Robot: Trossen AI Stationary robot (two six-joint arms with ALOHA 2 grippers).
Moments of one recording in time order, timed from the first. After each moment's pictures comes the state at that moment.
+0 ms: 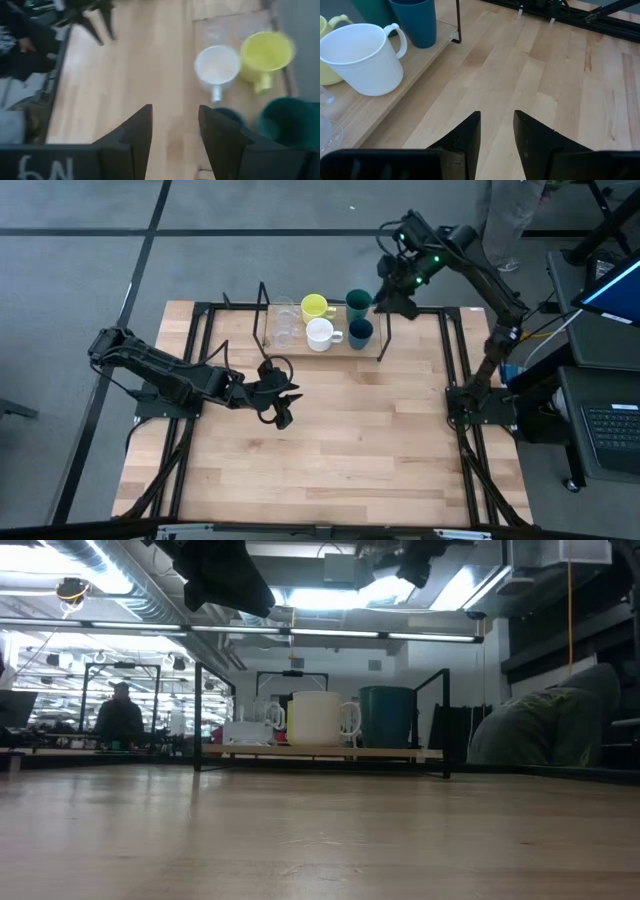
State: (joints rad) left arm -0.27 1.29 0.92 -0.30 -0.53 -0.49; right arm -0.68 1.79 2.27 -1.57 -0.62 -0.47
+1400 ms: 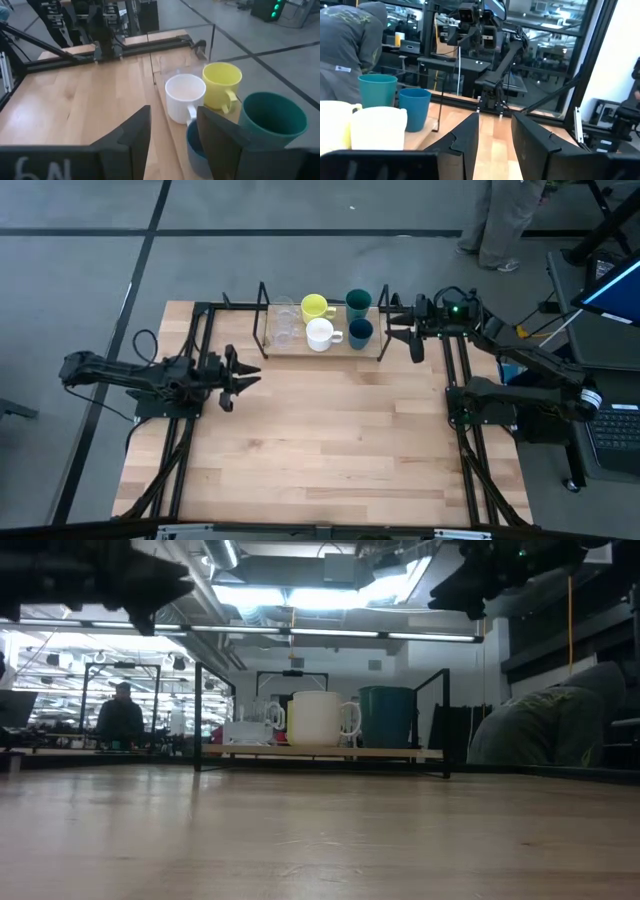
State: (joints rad) left arm -0.06 0.40 0.14 0.39 -0.19 -0.16; right arm -0.64 0.90 0.84 -0.30 -0.44 -0.09
